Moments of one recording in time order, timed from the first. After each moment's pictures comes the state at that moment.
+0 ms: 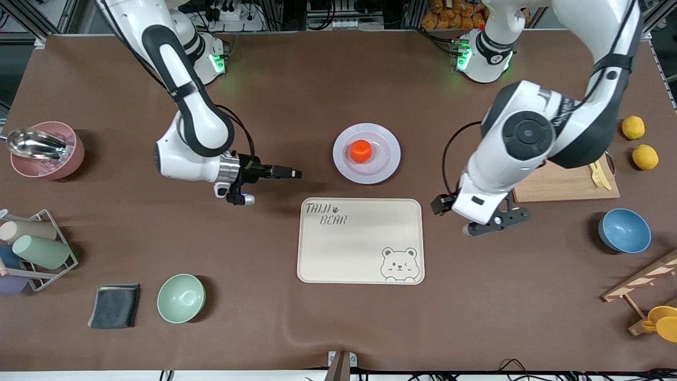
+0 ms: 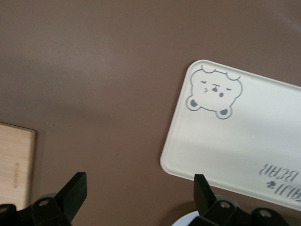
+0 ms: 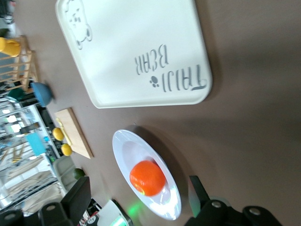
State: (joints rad) left arm 0.05 0.41 -0.51 -1.52 0.23 1.85 -0.72; right arm 0.50 0.37 -0.05 -2.12 1.41 2.24 -0.39
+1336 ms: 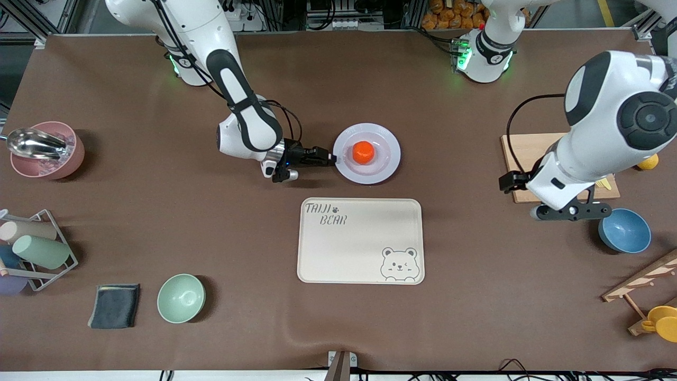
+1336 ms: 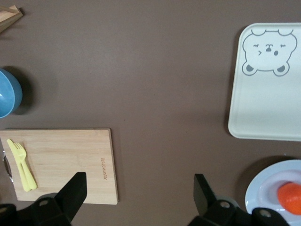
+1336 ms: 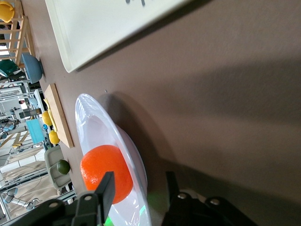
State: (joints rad) left arm 0.05 0.25 -0.30 -1.54 0.13 1.66 -0.24; right arm 0.75 0.53 -0.05 -2.16 1.87 2.35 -0.81
